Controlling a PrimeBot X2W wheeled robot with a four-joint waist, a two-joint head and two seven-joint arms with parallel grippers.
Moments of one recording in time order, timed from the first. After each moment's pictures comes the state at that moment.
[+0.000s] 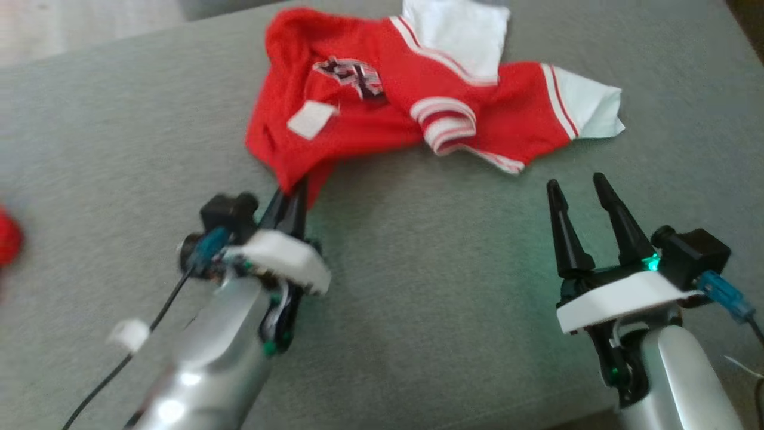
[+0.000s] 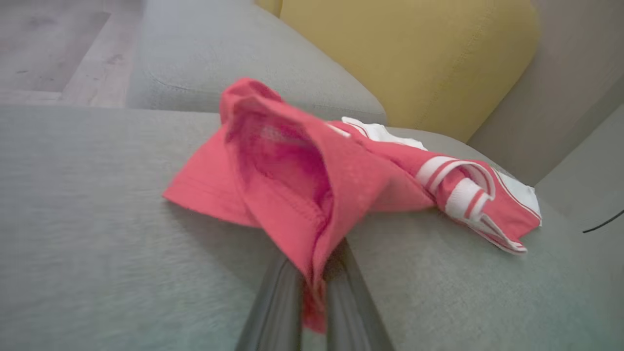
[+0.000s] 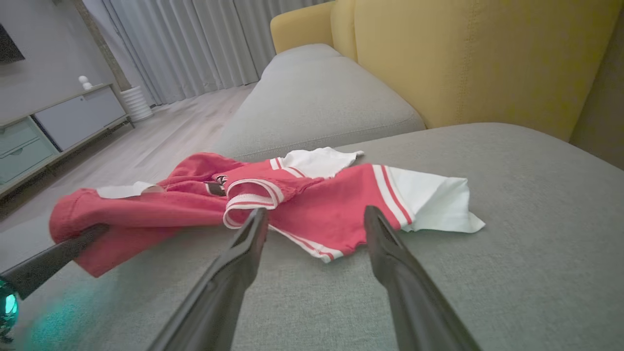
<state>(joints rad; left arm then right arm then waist) -0.62 0.09 -0.65 0.72 -0.71 0.03 -0.24 -0.14 -0.05 0.12 0.09 0.26 0.13 -0.05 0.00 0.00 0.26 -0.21</state>
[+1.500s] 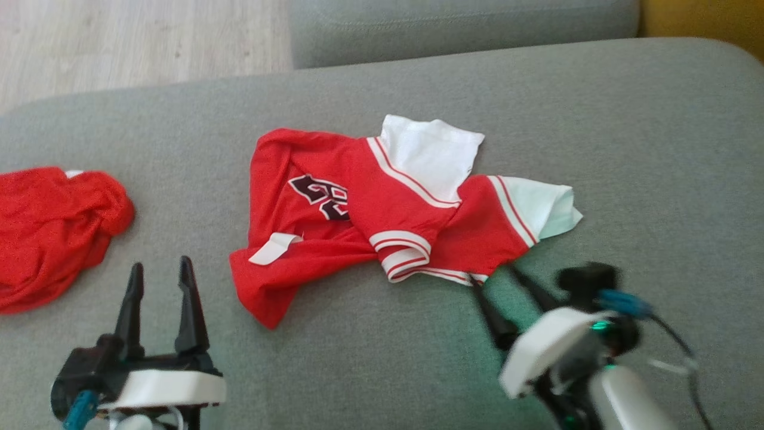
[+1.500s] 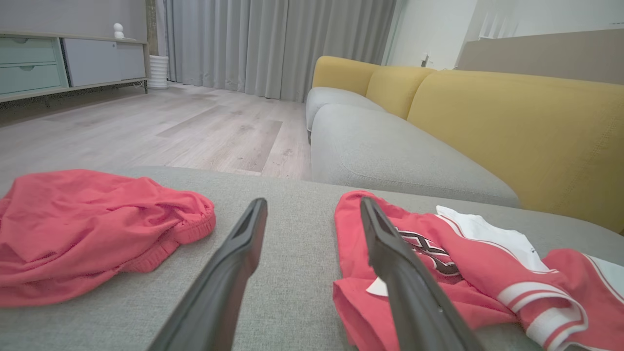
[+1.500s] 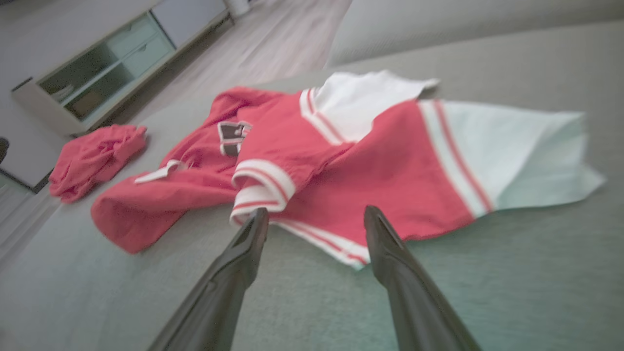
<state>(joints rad) 0.00 0.25 -0.22 0.10 -0.48 0.10 -0.25 -0.05 -0.05 0.28 0.11 0.32 0.13 0.22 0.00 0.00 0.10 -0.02</state>
